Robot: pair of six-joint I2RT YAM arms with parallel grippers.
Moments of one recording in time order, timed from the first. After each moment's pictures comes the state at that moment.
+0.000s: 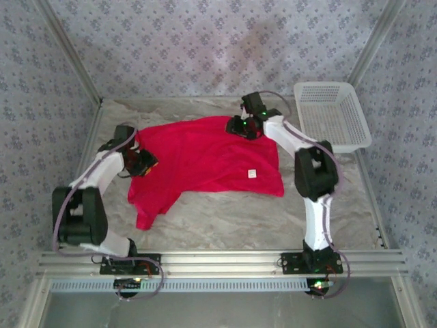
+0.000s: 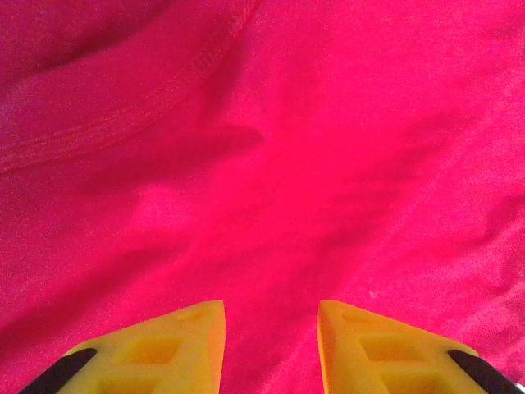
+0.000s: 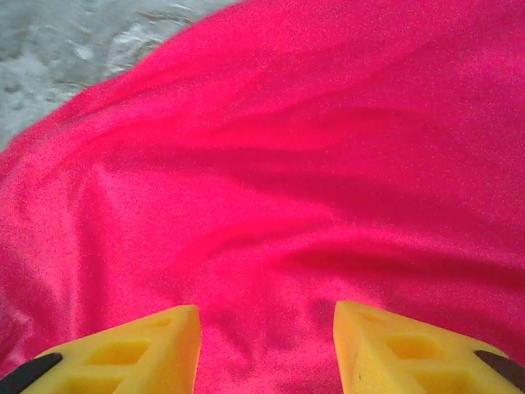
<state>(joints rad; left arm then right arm) -0.05 1.54 1.01 -0.64 0.24 -0.76 0.40 2.13 1.76 -0.56 -0.26 0.58</state>
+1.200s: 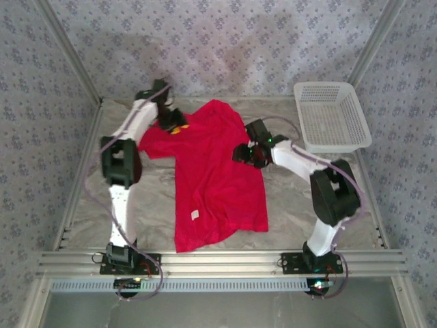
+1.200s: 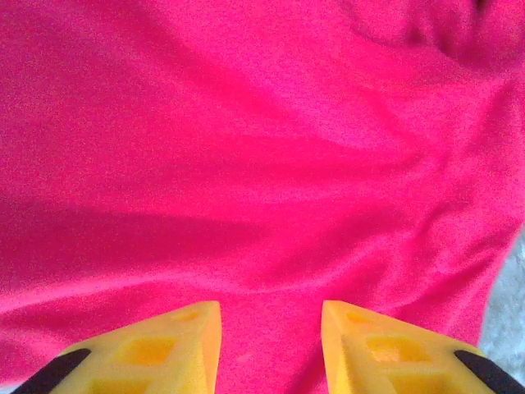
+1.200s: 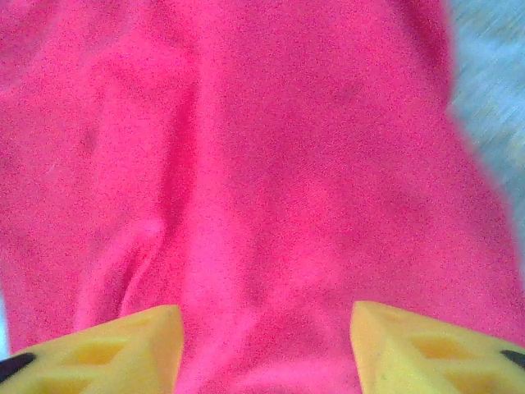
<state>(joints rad) -0.19 2.20 1.99 -0.99 0.31 -0.58 0.46 1.80 1.26 -0.52 -0.13 0.63</state>
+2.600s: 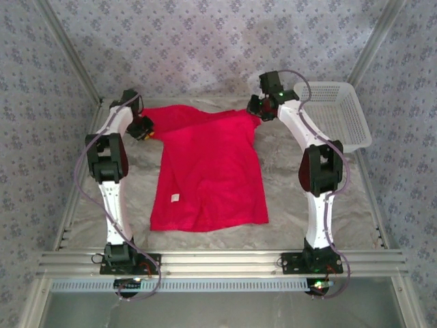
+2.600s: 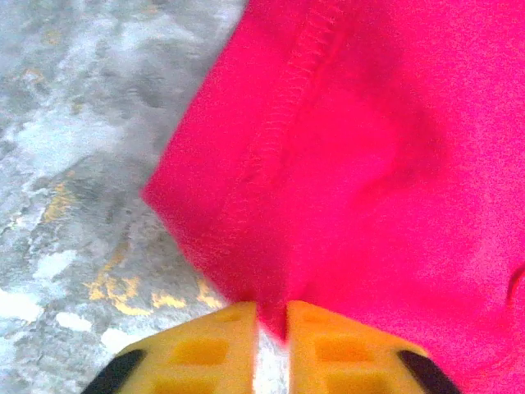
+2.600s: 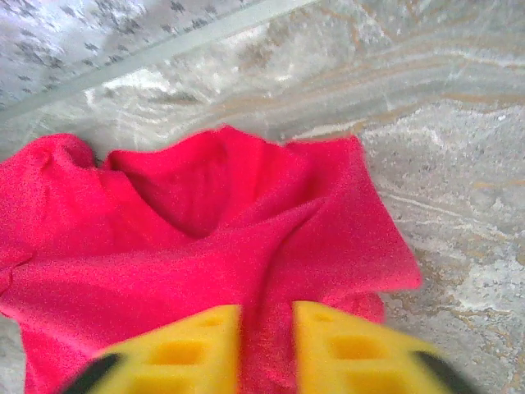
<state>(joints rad) 0.02 2.36 2.02 -0.92 0.13 -0.62 0.28 2.12 2.00 -0.76 -0.10 0.52</state>
